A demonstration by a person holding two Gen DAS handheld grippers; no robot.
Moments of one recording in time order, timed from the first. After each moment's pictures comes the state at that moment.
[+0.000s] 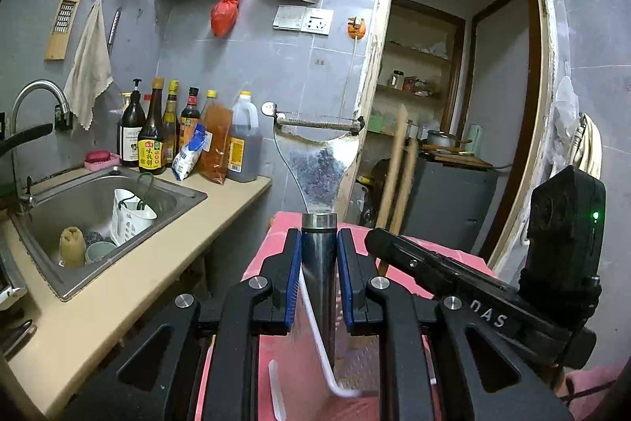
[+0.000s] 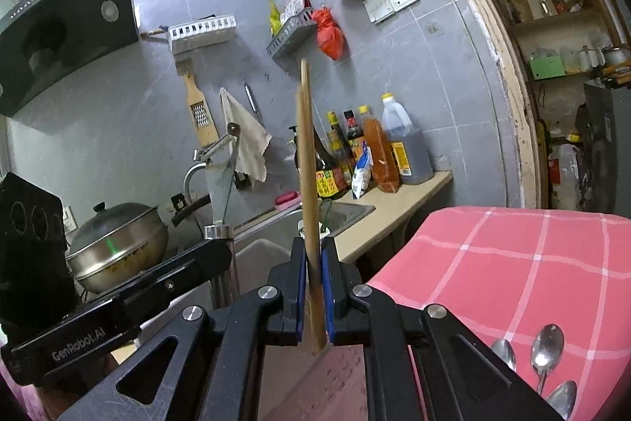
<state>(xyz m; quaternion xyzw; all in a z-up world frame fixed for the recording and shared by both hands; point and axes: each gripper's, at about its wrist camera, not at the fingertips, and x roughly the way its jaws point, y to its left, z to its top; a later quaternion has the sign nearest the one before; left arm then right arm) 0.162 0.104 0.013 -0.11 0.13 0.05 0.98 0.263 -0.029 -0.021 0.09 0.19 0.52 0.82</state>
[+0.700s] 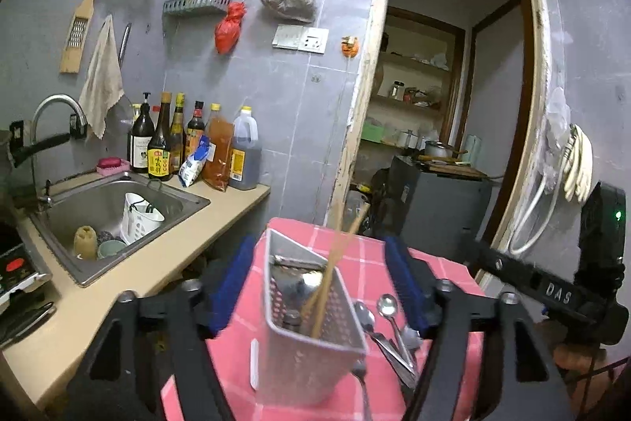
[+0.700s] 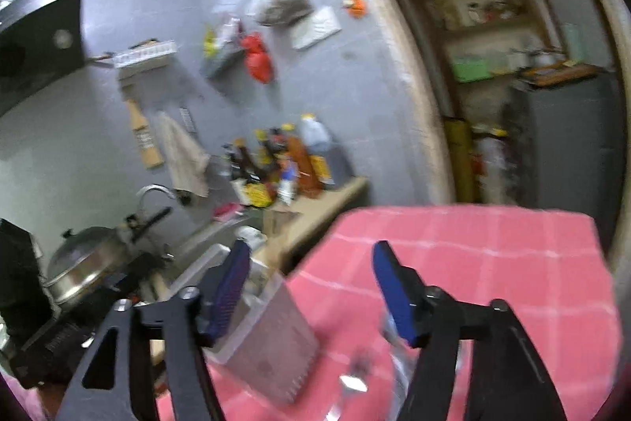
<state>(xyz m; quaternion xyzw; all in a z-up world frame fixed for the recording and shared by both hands) 0.112 0.065 0.044 -0.11 0.11 0.06 0.99 0.222 -0.141 0.017 0.09 0.24 0.36 0.90</state>
